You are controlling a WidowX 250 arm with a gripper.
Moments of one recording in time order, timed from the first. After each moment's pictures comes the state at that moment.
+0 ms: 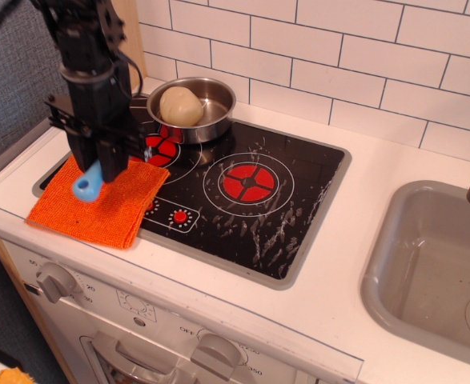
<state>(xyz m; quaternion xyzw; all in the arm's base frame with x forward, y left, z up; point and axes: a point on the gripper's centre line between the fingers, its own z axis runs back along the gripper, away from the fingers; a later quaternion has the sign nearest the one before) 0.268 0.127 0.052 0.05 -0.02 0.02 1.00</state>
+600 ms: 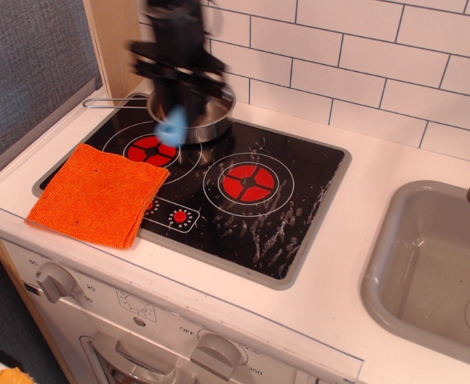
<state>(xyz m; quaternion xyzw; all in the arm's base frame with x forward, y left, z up) 0.350 0.064 0.065 -0.01 -0.04 -0.03 1.00</state>
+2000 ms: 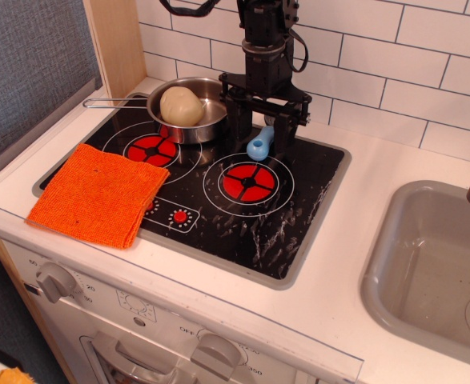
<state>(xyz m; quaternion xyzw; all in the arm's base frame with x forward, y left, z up) 0.405 0.017 0.026 -0.02 -0.03 -0.05 1.00</state>
